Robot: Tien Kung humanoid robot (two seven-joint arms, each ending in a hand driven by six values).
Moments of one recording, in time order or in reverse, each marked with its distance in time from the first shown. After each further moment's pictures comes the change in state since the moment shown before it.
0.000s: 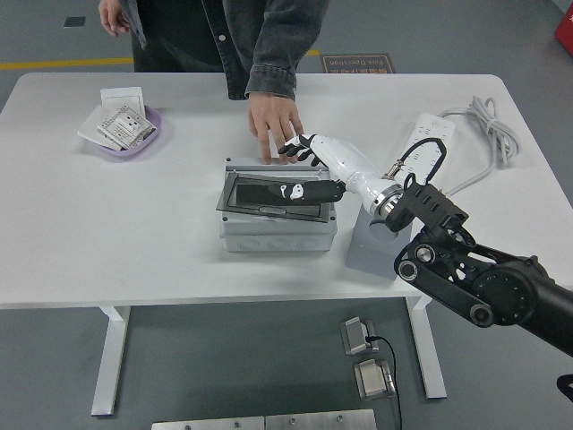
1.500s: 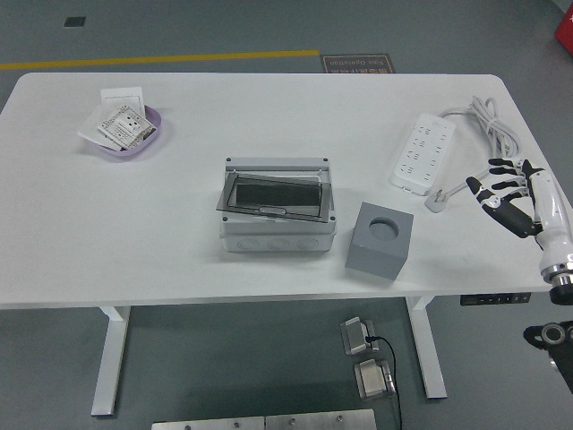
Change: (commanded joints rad) left arm -0.002 0.003 0.013 0.000 -0.030 0.001 -0.005; right arm -0.740 0.014 0.853 0.229 -0.130 -0.043 0.146
